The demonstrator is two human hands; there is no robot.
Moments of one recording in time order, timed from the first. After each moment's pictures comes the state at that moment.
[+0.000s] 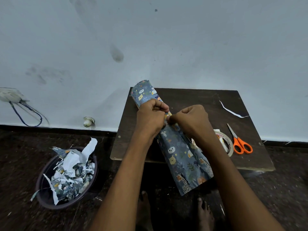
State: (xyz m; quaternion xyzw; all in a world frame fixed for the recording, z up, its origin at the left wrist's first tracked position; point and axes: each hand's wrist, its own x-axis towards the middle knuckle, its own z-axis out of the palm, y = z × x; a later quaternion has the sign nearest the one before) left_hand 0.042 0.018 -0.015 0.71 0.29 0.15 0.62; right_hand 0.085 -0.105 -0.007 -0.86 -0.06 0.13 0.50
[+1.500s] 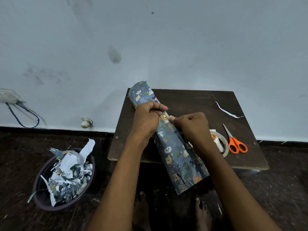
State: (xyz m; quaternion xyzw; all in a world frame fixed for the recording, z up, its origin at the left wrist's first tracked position) left_hand 0.034 0.022 -0.012 0.74 0.26 0.13 0.61; right_hand 0.077 -0.119 -0.024 -0.82 -0.05 0.11 0.56
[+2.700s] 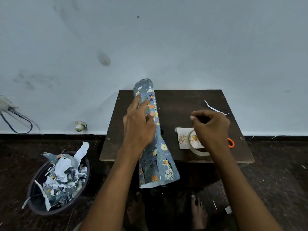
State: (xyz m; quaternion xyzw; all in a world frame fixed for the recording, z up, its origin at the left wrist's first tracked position) left_hand 0.021 0.007 -0.017 0.90 0.19 0.19 0.35; right_hand 0.086 -0.183 -0.031 -0.85 -0.08 -0.10 0.50
